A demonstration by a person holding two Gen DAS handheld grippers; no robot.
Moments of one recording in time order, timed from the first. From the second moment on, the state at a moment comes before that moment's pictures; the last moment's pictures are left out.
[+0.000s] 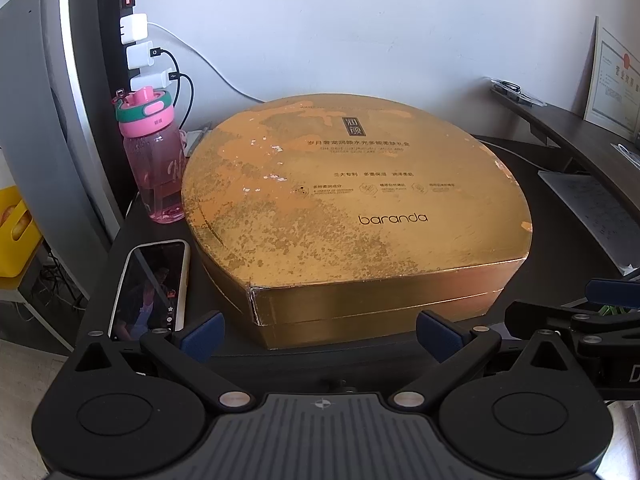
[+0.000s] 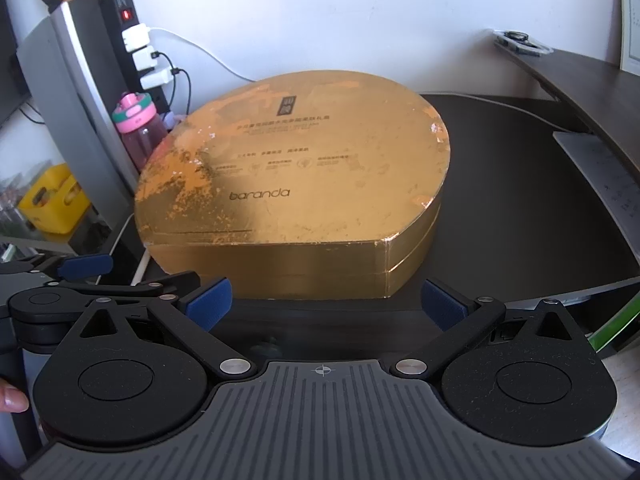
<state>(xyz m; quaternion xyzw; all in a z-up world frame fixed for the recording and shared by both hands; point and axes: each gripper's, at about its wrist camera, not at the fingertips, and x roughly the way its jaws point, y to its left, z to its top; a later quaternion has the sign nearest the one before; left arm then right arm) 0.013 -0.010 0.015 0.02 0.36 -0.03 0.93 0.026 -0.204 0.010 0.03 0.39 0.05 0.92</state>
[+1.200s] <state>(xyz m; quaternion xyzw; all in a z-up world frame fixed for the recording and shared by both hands) 0.014 -0.015 0.014 0.02 0.37 -0.02 0.93 0.027 -0.210 0.005 0.04 0.39 0.05 0.92</state>
